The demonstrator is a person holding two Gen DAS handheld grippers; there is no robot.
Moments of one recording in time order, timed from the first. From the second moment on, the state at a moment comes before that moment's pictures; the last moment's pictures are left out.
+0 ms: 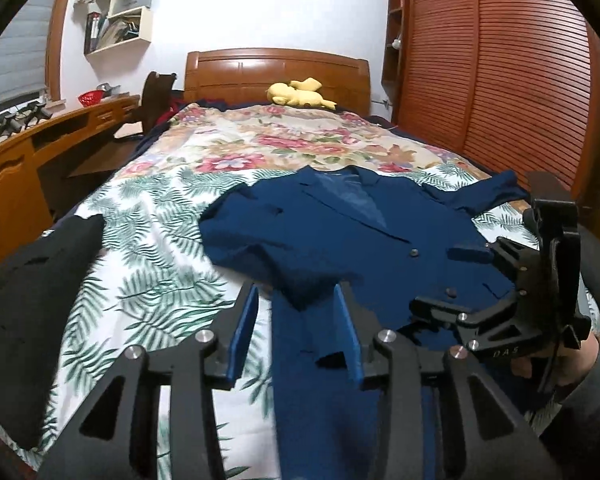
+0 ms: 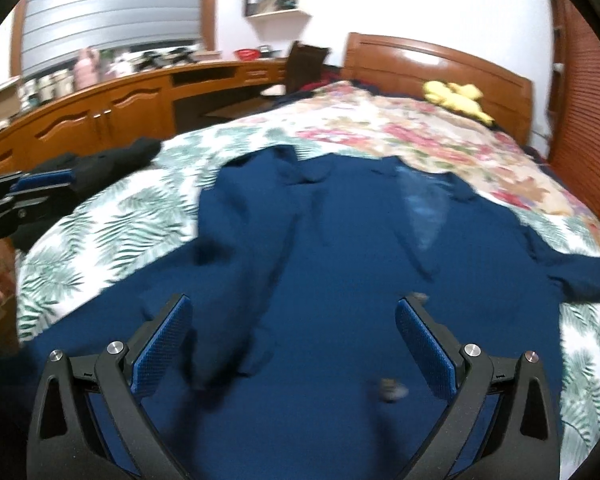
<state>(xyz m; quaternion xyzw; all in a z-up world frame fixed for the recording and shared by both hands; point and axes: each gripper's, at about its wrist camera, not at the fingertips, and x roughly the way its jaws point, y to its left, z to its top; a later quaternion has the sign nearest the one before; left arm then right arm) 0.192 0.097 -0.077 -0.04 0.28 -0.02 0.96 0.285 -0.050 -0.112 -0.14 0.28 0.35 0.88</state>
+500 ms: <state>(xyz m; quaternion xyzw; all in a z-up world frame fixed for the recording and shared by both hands) 0.165 0.132 -0.092 -0.05 0.28 0.04 0.96 0.279 0.005 -0.159 -0.22 0.35 0.36 0.84</state>
